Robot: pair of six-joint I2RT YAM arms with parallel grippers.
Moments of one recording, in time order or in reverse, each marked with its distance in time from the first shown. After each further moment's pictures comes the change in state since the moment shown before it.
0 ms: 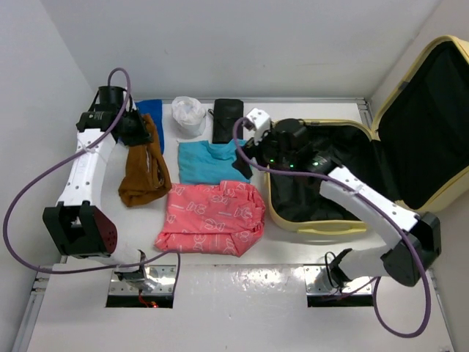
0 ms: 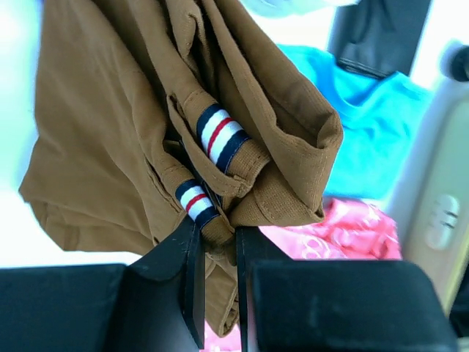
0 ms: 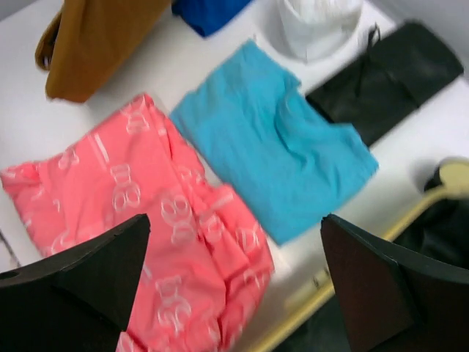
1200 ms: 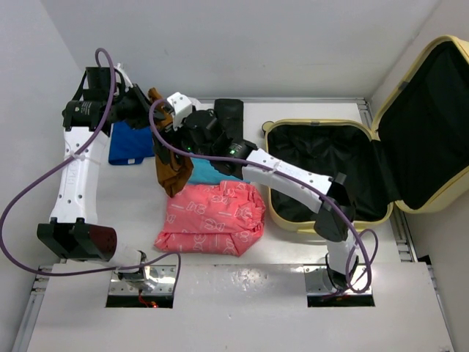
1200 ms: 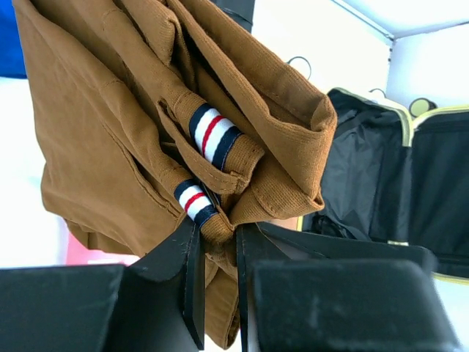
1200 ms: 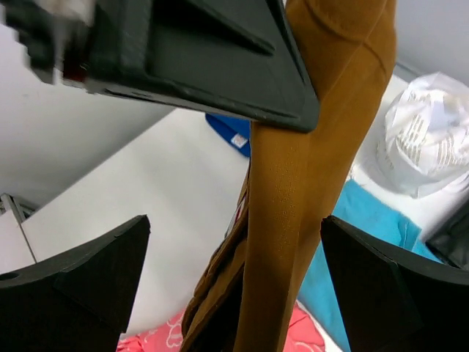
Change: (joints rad) left arm -0.057 -0.040 0.269 -0.107 0.215 -0.240; right arm 0.350 0.640 0.711 0.127 0.315 0.227
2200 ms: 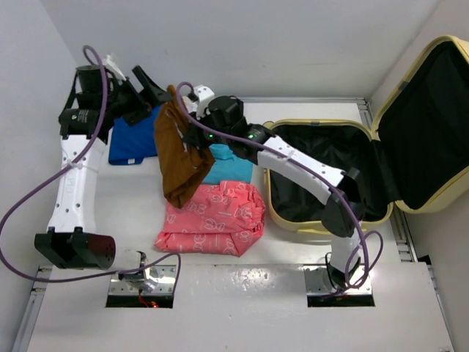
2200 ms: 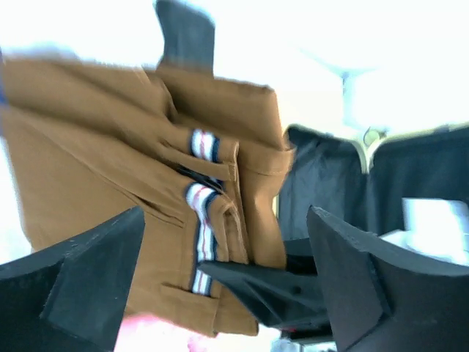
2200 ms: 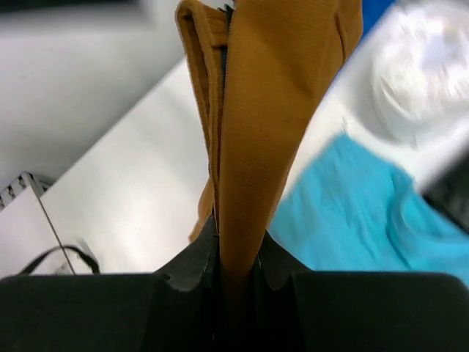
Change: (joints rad) left arm 0.015 -0.055 -0.084 0.192 0.037 -0.063; right arm -0.144 -0.030 -0.039 -0.091 -0.191 0.089
